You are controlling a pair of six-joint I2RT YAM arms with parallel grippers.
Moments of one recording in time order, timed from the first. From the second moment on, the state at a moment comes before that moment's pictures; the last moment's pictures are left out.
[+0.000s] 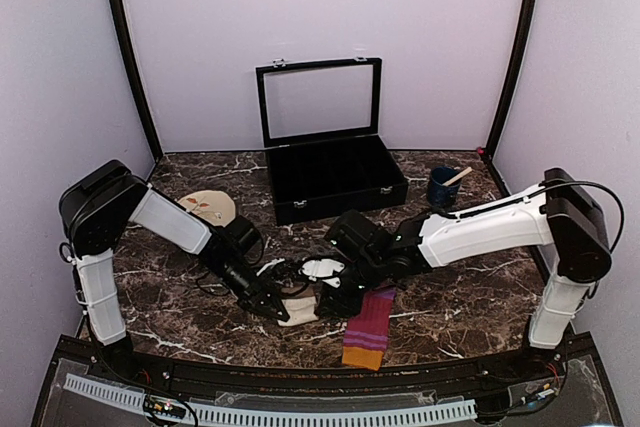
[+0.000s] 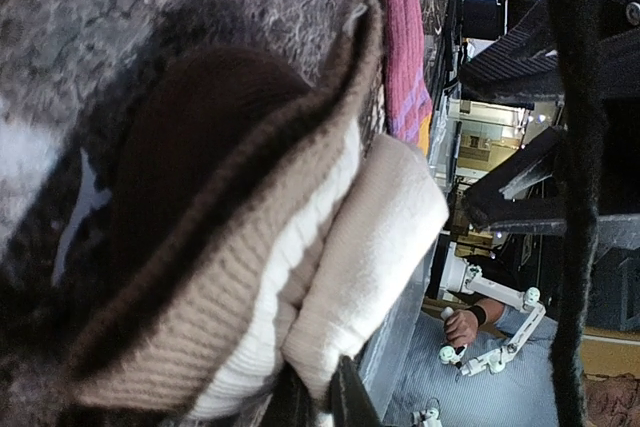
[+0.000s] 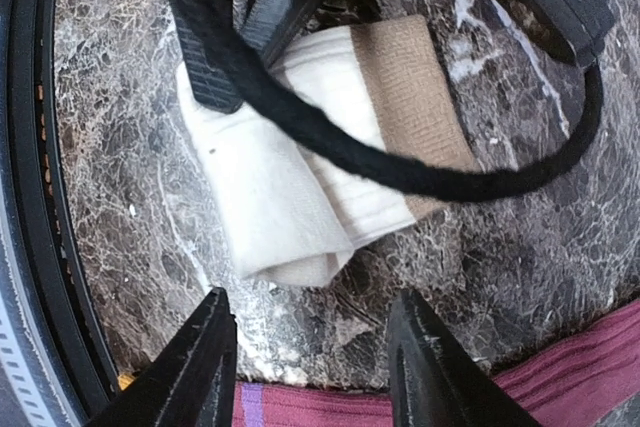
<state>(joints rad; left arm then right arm) -0.65 1.93 0.86 -0.29 1.10 -0.22 1.11 1.79 1.11 -0.32 -0.23 -0.16</state>
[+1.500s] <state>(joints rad) -0.63 1.88 0.82 -0.26 1.08 -0.26 1.16 1.98 1.28 -0.41 -0.30 -0.22</state>
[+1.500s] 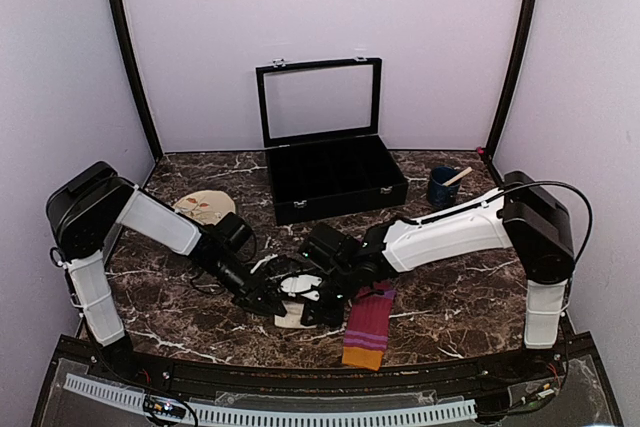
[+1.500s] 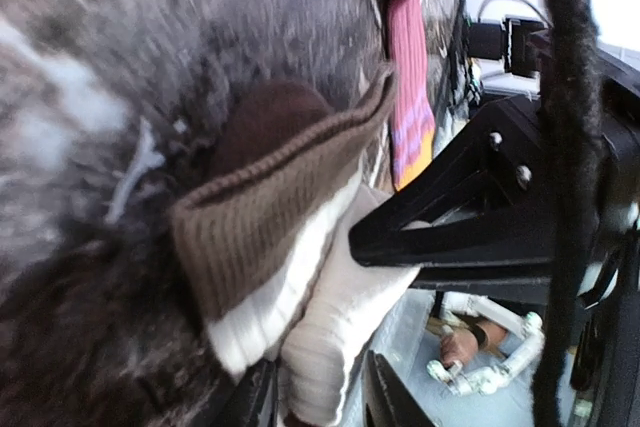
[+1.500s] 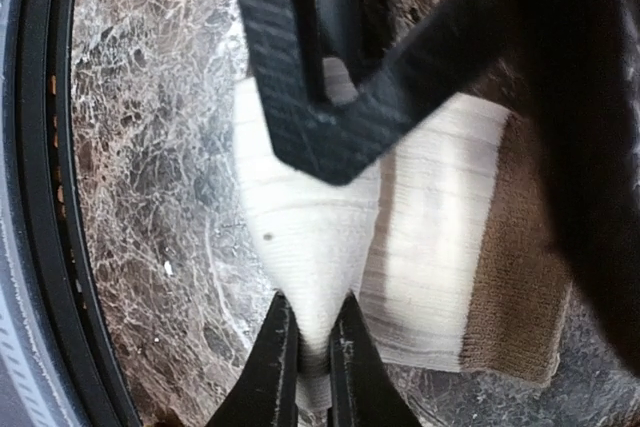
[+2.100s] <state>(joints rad) -0.63 1.49 0.57 0.06 0.76 -0.46 1.01 2.04 1.30 -0.46 -0.63 -0.09</state>
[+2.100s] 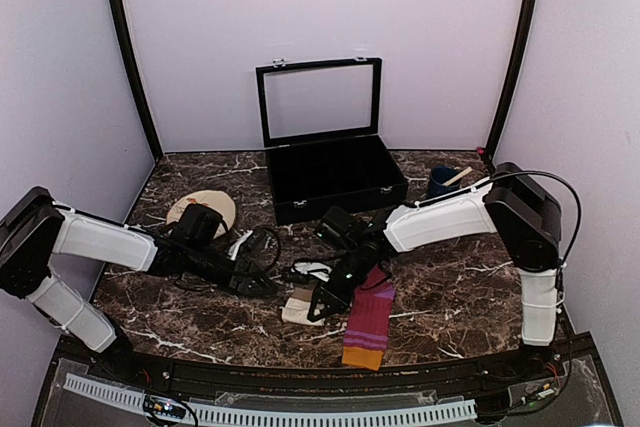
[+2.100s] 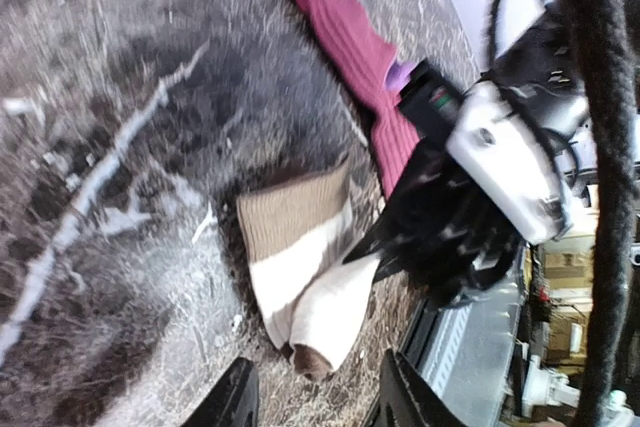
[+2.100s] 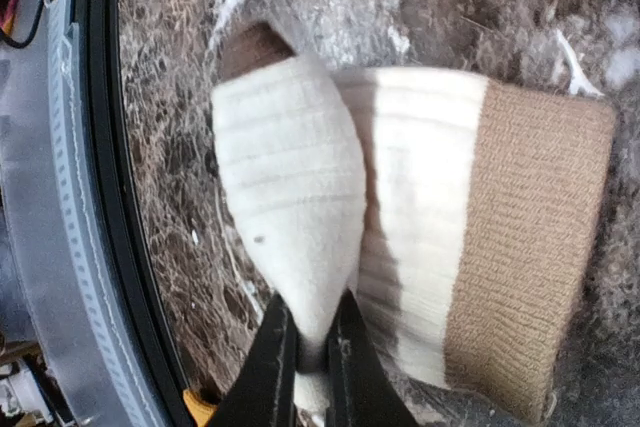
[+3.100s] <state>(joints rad) -0.88 1.51 0.63 0.01 0.53 -0.23 0.94 2.10 1.33 -0.53 -0.87 0.08</state>
